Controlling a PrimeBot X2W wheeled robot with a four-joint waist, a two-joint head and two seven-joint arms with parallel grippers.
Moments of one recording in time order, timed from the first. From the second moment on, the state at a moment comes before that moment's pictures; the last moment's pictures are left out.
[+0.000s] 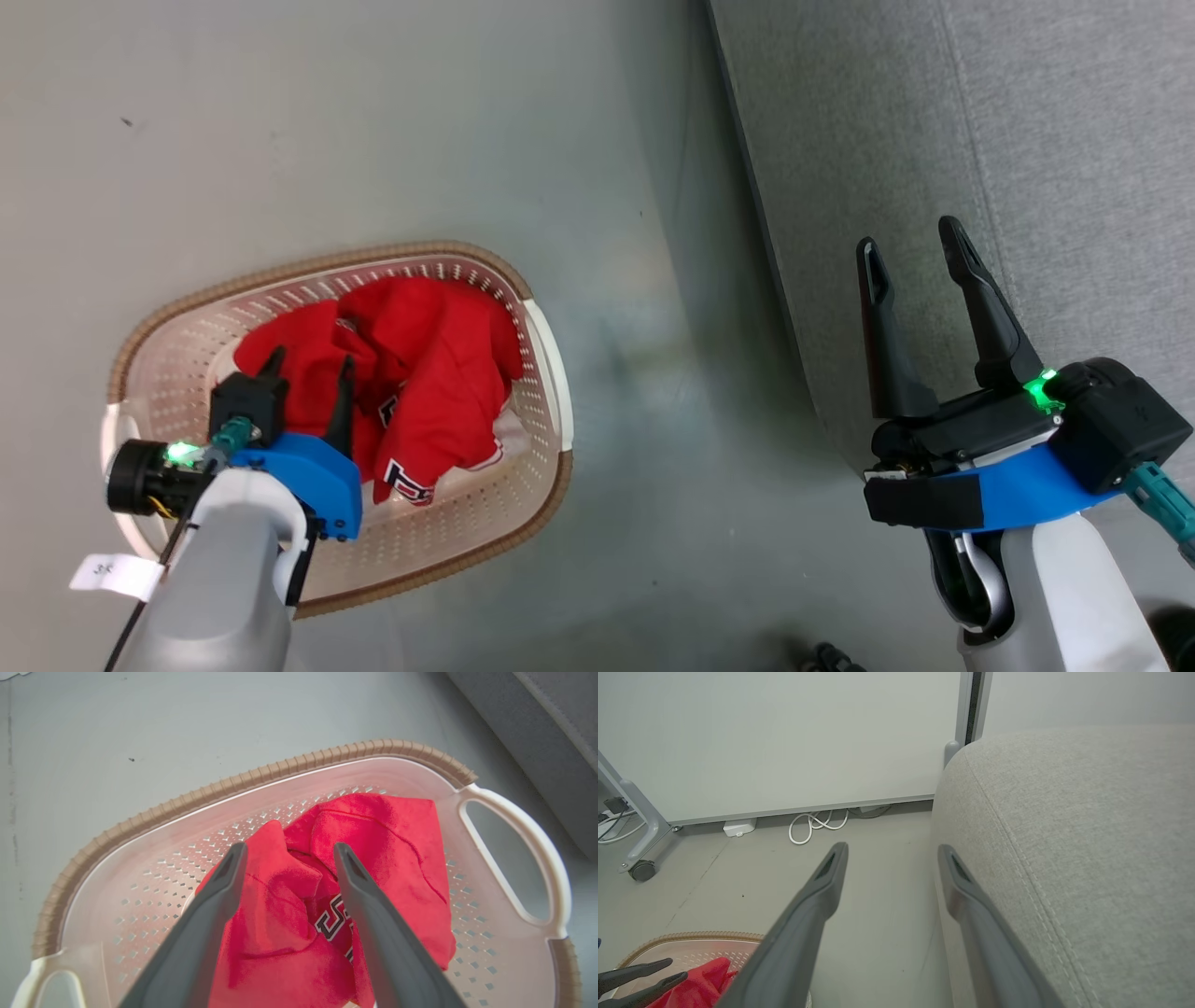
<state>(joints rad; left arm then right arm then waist) -0.55 0.19 -0.21 0.94 -0.12 -0.11 -0.26 -0.28 -0.05 0.11 0.01 0.18 0.13 -0.26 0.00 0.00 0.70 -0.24</state>
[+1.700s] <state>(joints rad) -0.71 0.19 -0.27 1.19 -0.15 -0.03 -0.21 -0.32 -0.05 0.16 0.03 0.21 0.13 -0.26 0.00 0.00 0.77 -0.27</state>
